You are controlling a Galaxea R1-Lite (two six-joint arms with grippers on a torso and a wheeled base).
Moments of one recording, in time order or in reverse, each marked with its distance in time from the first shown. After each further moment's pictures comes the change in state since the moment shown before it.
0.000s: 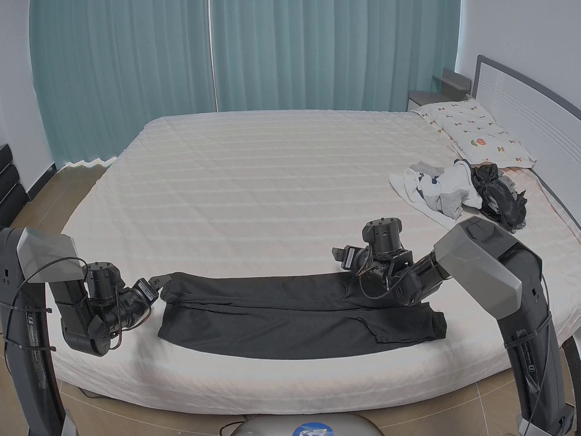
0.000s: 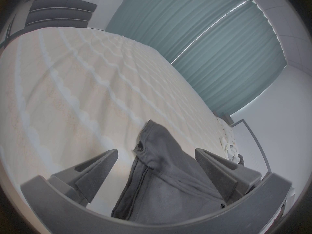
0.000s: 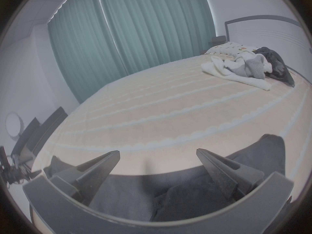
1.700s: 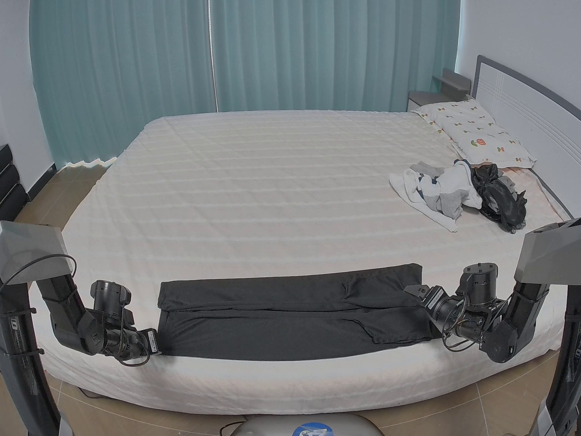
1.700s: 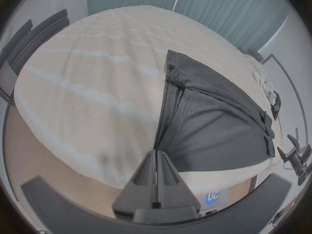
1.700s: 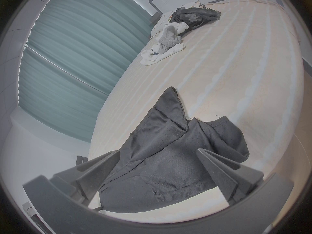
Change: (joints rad) left arm -0.051 -0.157 0.070 0.646 0.114 0.420; right arm -0.165 -0.390 1.088 -0.601 0.213 0.519
